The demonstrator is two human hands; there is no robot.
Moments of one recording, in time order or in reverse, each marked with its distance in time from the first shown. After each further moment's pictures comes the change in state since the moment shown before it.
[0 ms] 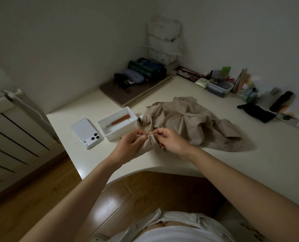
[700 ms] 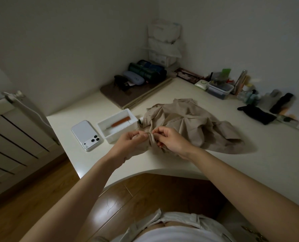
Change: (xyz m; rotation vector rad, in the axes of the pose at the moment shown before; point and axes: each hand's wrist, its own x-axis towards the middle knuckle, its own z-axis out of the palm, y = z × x) left_hand 0.005 0.011 -0.007 -0.332 -0.077 -0.145; right_hand 0.007 0.000 -0.004 0.066 0.002 -0.015
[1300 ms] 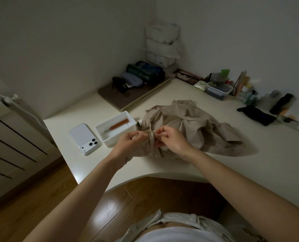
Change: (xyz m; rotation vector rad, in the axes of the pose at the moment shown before) left_hand 0.013 0.005 0.007 -0.021 0.076 -0.023; right_hand 0.011 0.005 -0.008 -0.006 0.147 -0.002
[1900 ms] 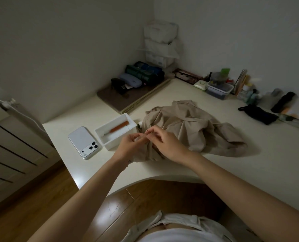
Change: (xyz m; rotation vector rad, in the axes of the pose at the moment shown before) left_hand 0.005 0.010 0.008 0.089 0.146 -0.069; right_hand 0.002 -0.010 0.012 -0.369 -0.030 -0.187
